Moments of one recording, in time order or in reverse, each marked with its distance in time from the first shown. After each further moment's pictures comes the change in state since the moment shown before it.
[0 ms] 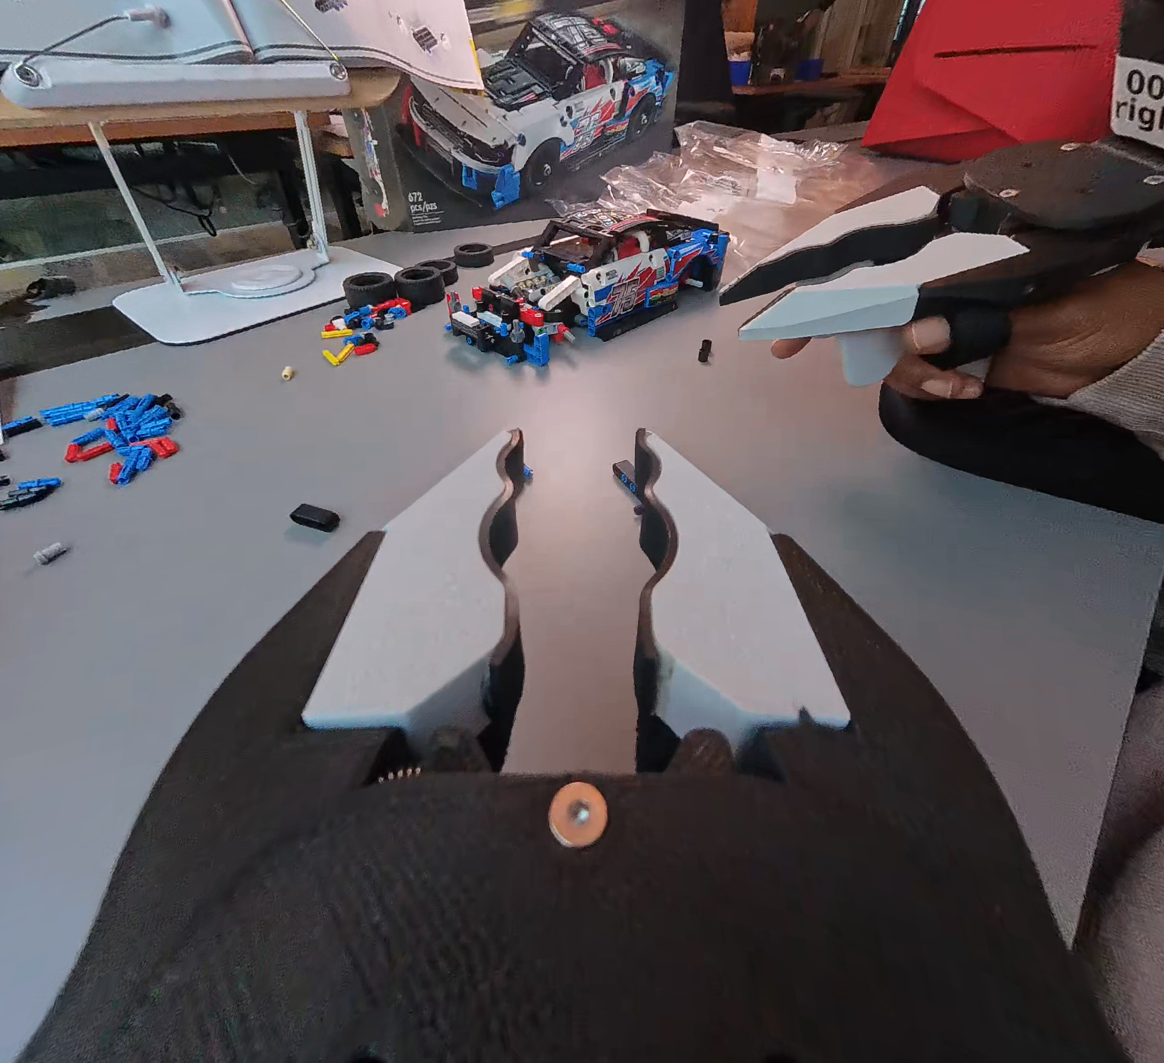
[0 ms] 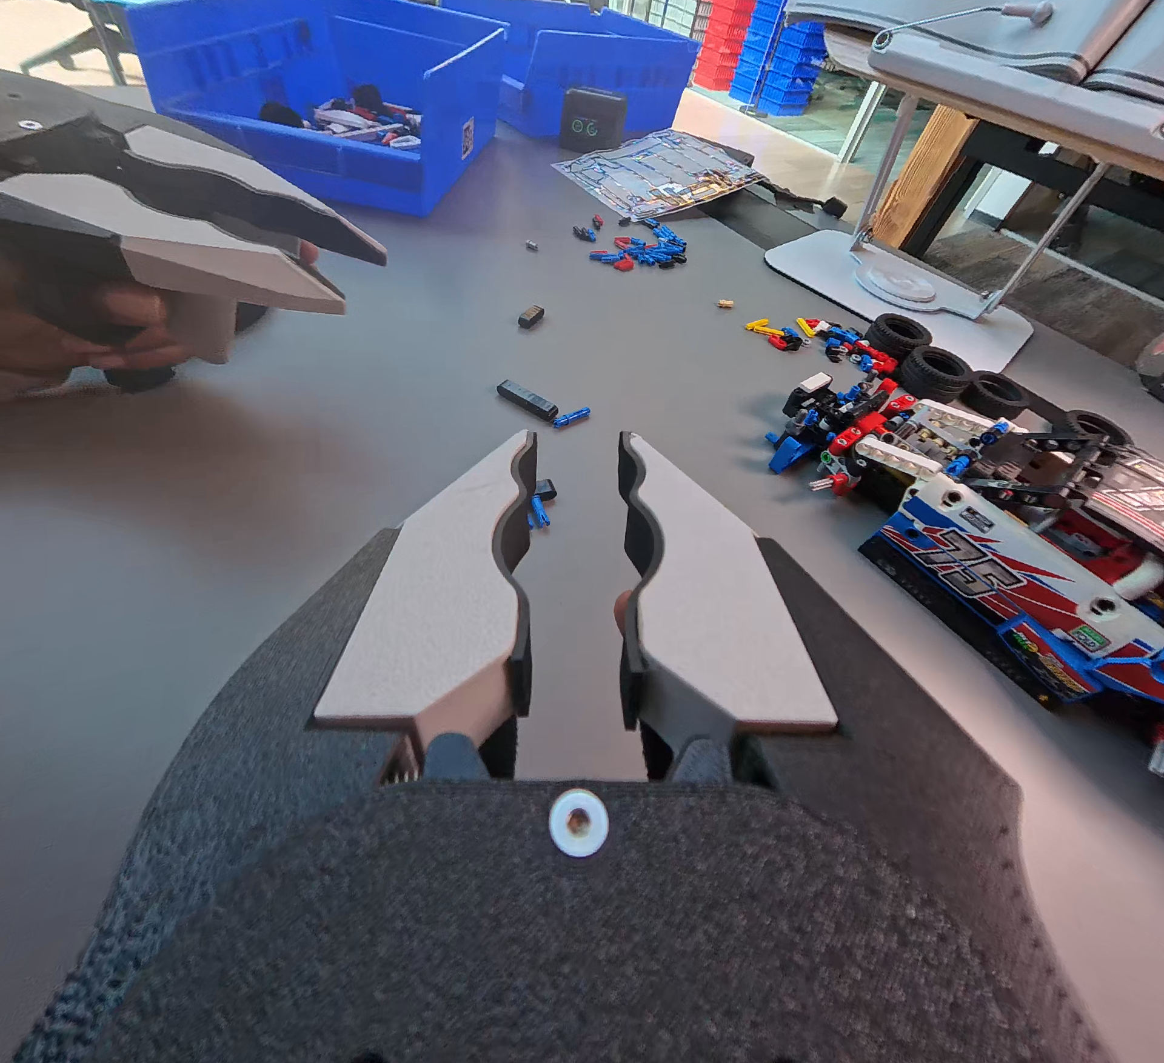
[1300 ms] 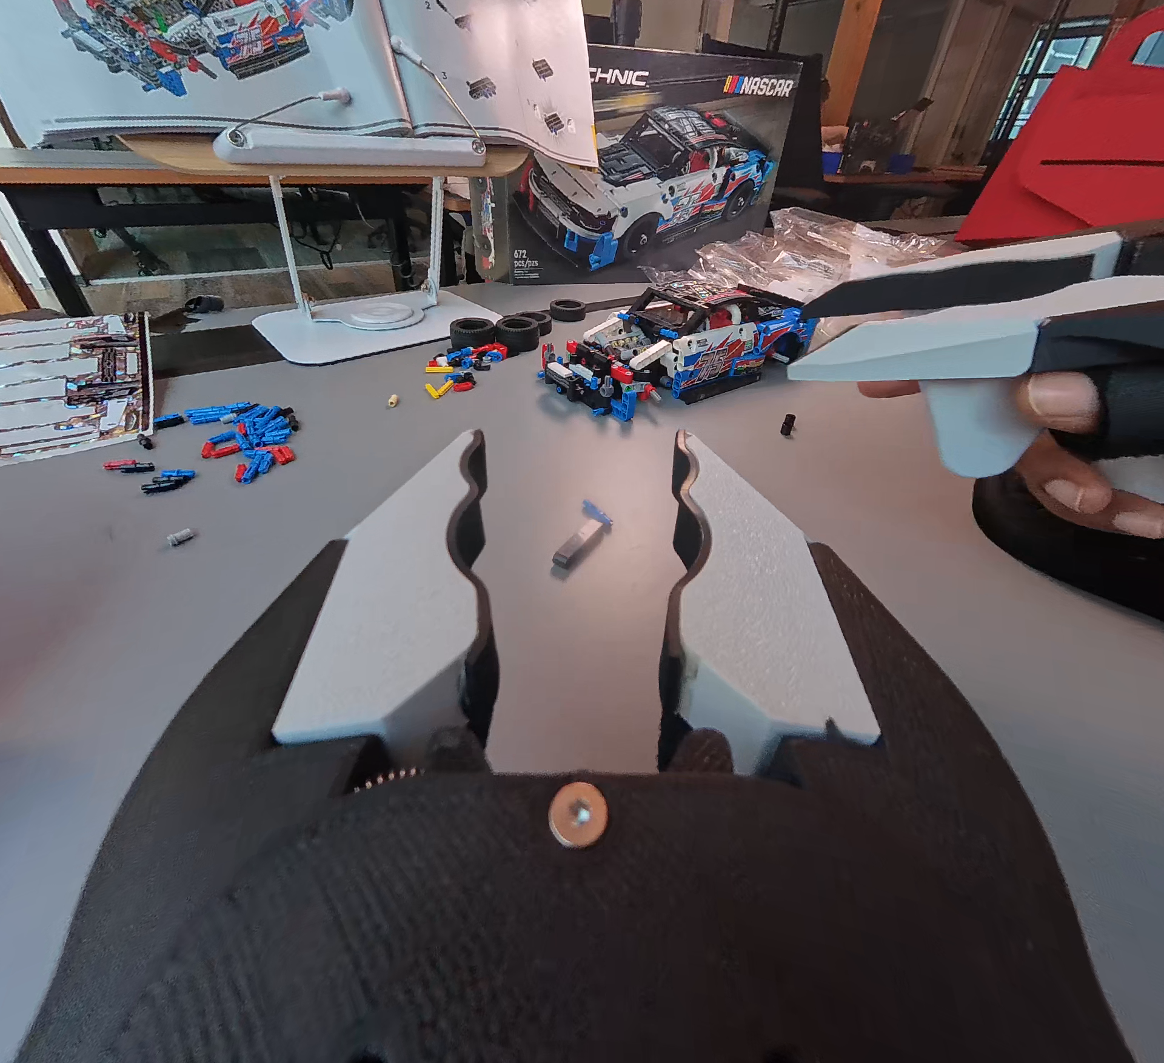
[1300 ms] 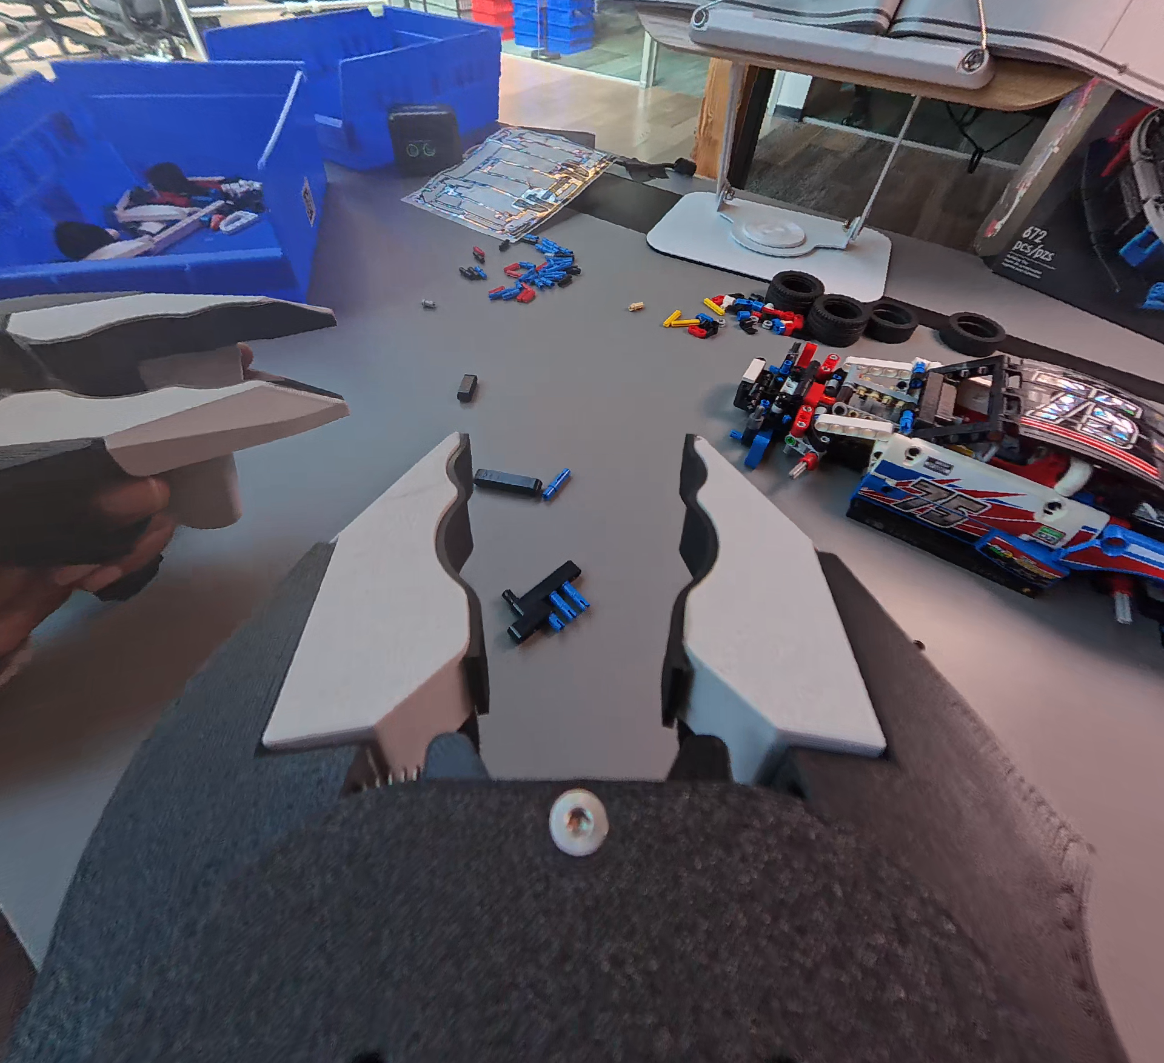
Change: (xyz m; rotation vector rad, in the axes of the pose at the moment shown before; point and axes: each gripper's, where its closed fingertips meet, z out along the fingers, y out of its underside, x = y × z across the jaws) left arm -0.037 -0.019 -0.002 0.098 -0.152 -0.059; right arm -0.004 -0.037 0.023 -0.059 0.319 0.202
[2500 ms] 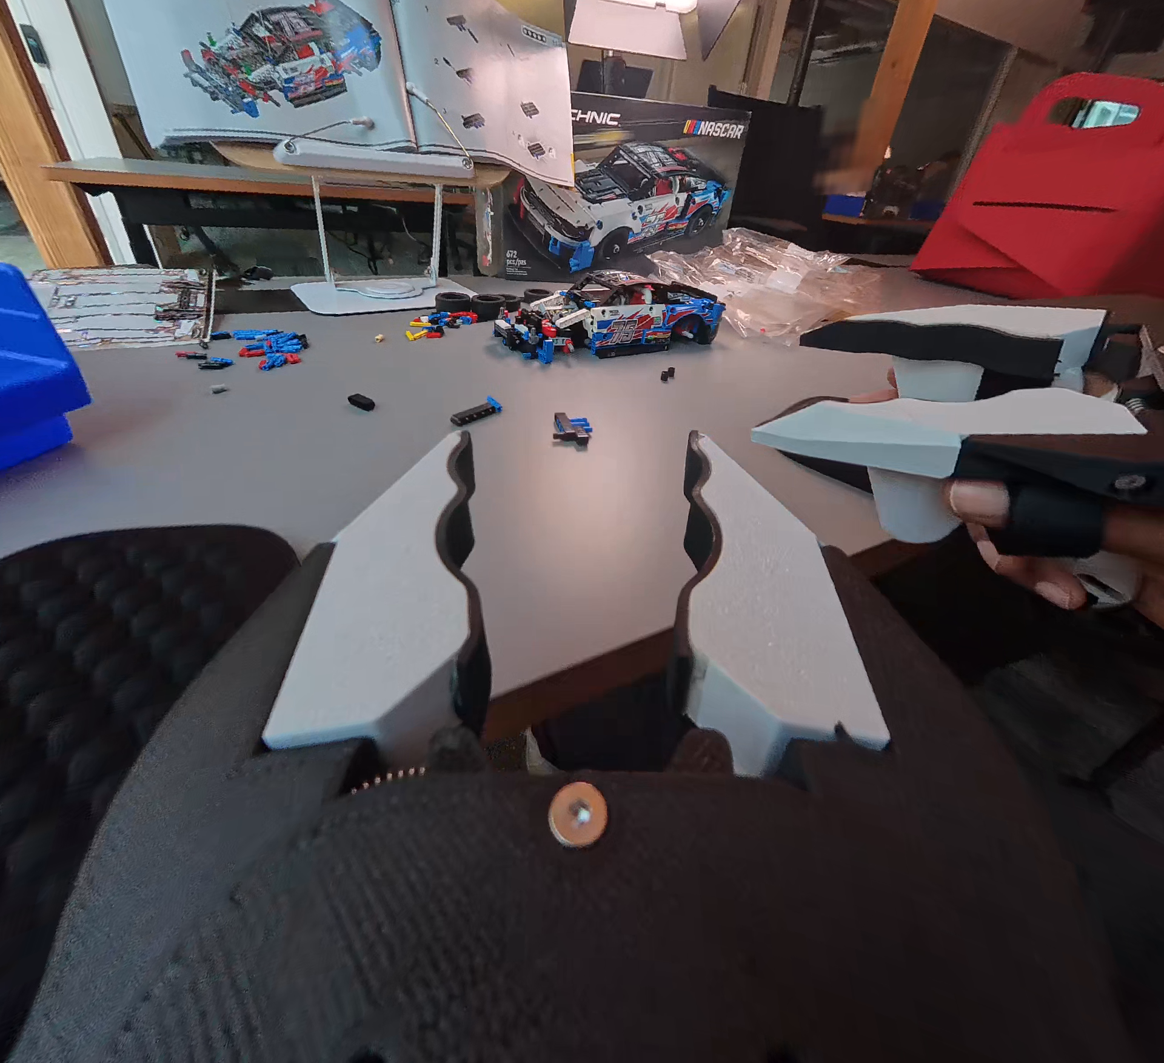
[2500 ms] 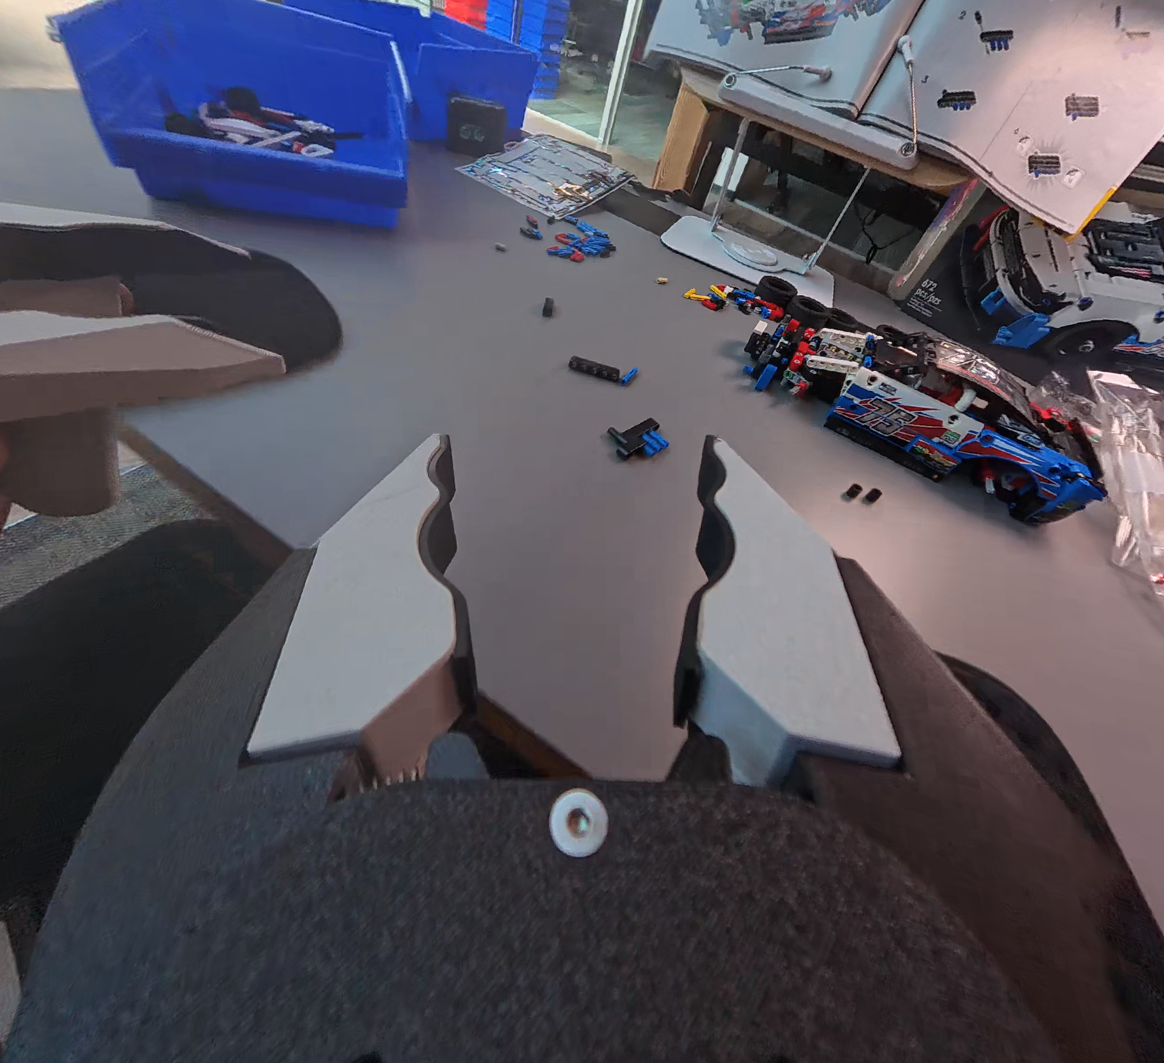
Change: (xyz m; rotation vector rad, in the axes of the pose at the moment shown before) left arm 0.099 0.010 -0.146 0.053 -0.094 -0.037; right arm -0.083 0.043 -0.122 0.069 0.095 -0.182
